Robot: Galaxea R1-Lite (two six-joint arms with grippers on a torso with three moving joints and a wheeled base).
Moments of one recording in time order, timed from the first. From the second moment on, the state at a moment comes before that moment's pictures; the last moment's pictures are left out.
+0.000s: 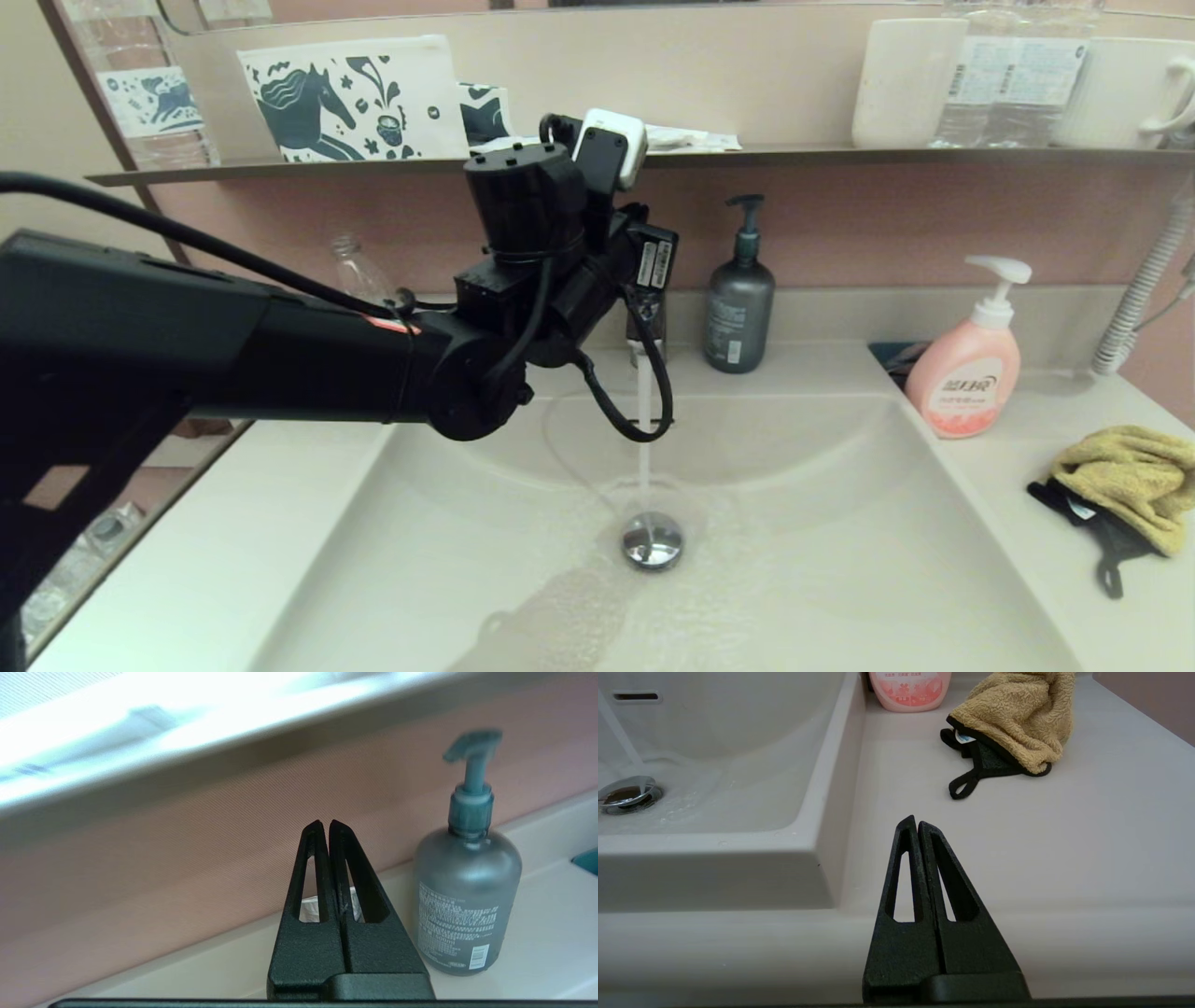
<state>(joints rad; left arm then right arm) -0.70 2.04 -1.46 -0.74 0.33 0.31 0.00 0.00 0.00 0.00 -0.01 0.00</state>
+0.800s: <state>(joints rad) -0.68 2.06 -1.36 -0.78 0.33 0.30 0.00 0.00 0.00 0.00 -0.01 0.00</state>
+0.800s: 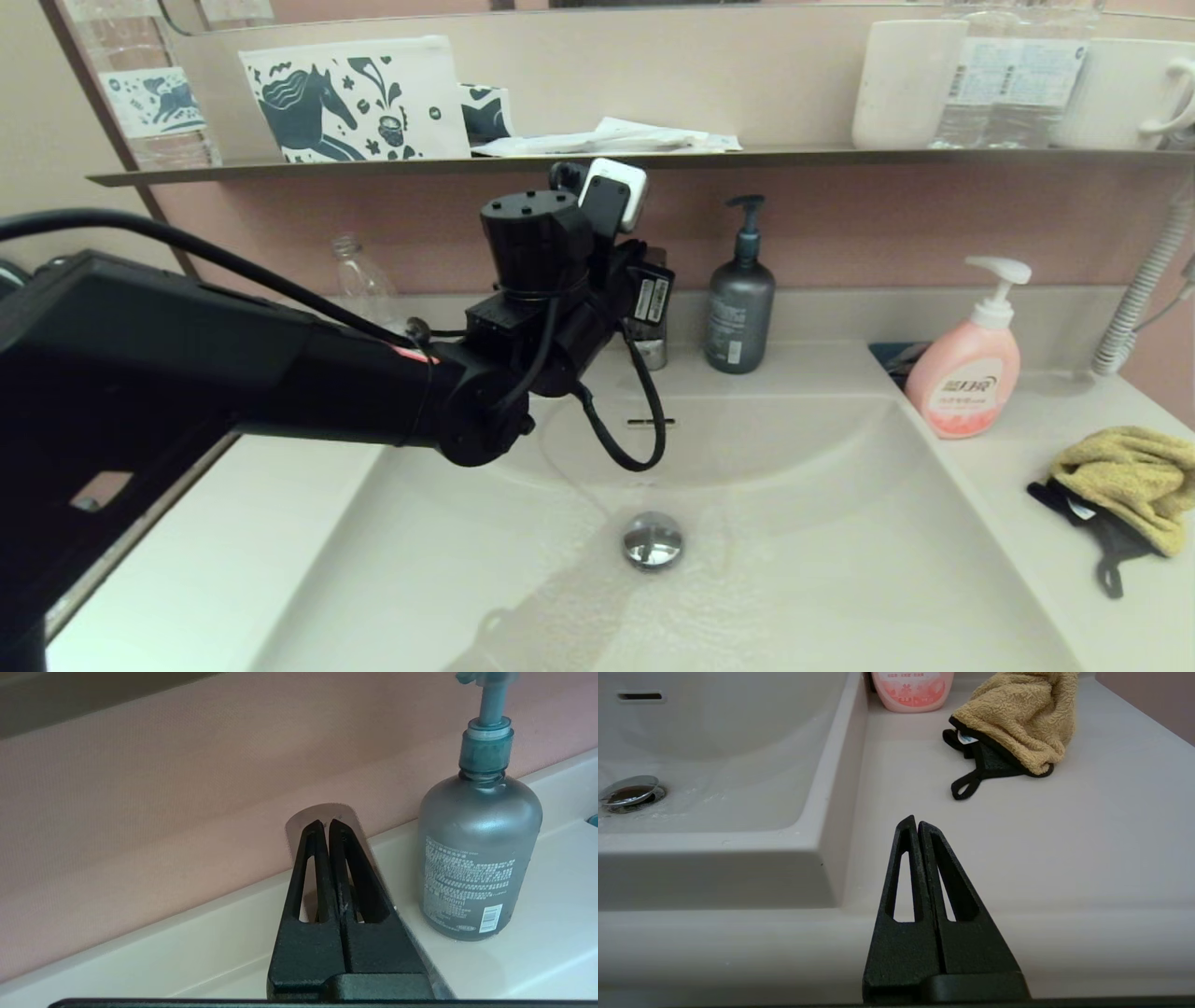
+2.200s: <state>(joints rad) -0.56 1.34 -0.61 -0.76 0.37 0.22 0.00 0.00 0.00 0.00 -0.01 0.00</state>
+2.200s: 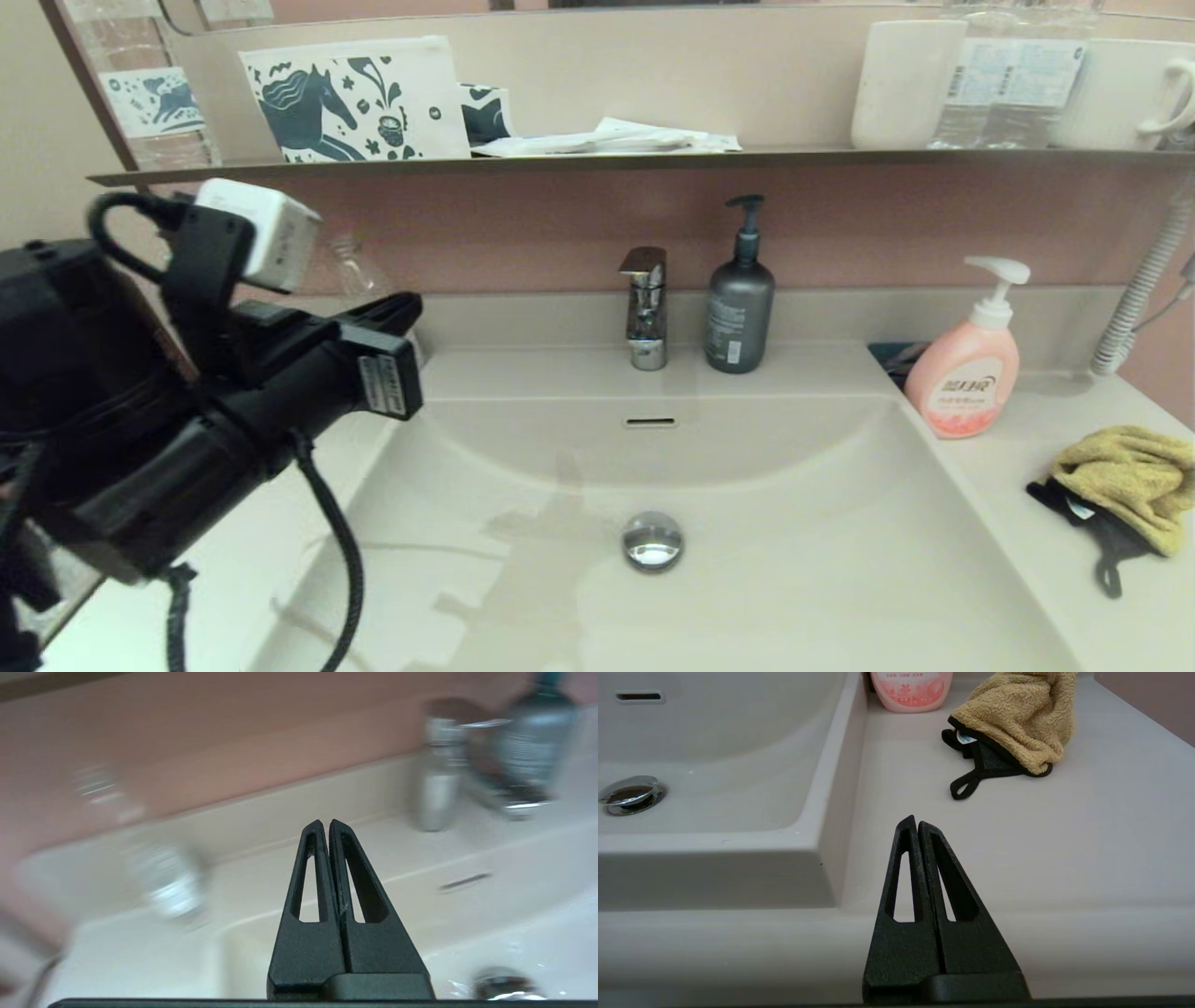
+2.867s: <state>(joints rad) -0.13 0.83 -0.37 -0.57 0.34 0.25 0.00 0.00 0.00 0.00 -0.01 0.00</state>
